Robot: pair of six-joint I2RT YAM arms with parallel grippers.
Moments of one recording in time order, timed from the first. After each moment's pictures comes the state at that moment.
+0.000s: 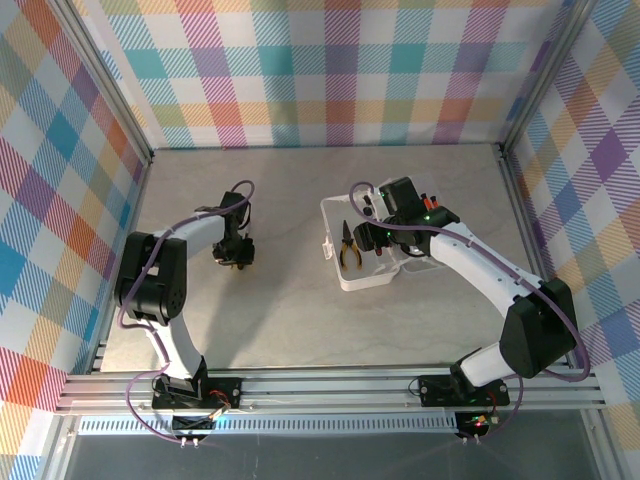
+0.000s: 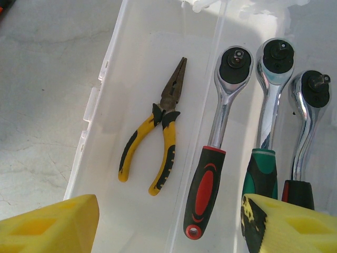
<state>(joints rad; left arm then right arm) -0.20 1.82 1.14 -0.71 -0.03 -0.22 0.53 1.46 1.17 -0.63 -0.04 0.10</state>
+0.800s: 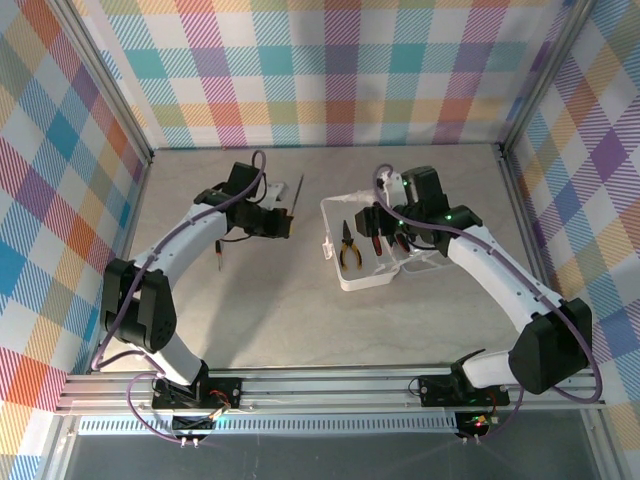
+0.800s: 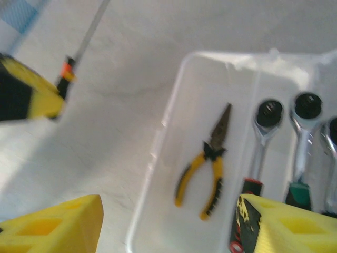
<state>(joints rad) -0.37 1.62 1.31 -0.69 0.43 -0.16 0.44 1.36 1.17 -0.51 -0.32 0.20</state>
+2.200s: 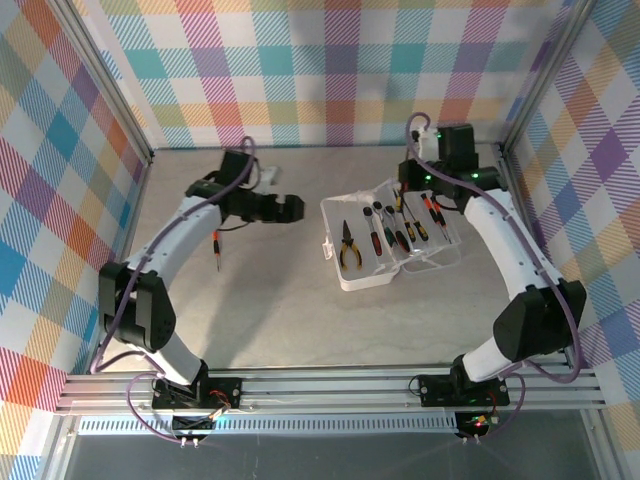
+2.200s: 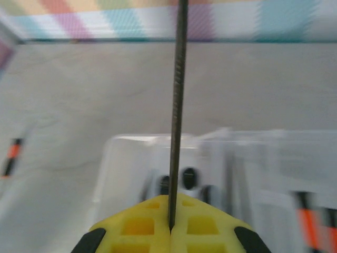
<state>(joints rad) -0.27 1.61 1.39 -0.72 0.39 -0.23 0.22 1.52 1.52 -0.68 -0.21 0.11</state>
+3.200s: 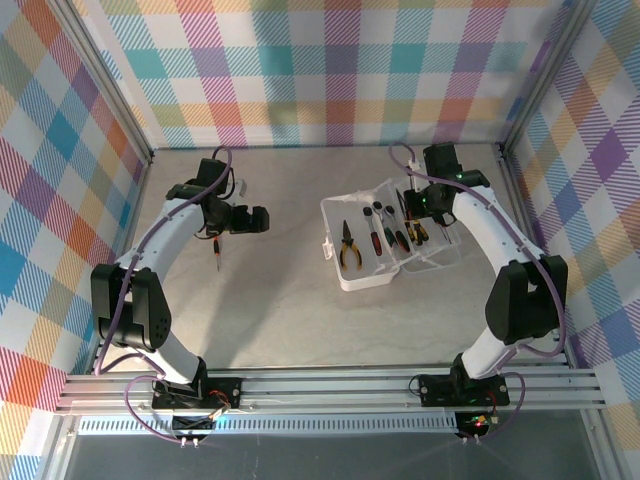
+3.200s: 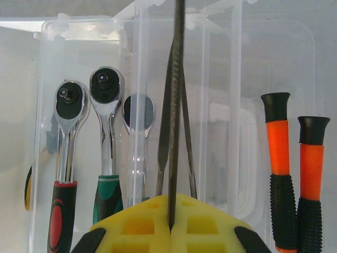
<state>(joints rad) -0.17 1.61 1.33 -0.84 0.17 -0.18 0.22 1.64 1.43 -0.82 -0.09 -0.01</state>
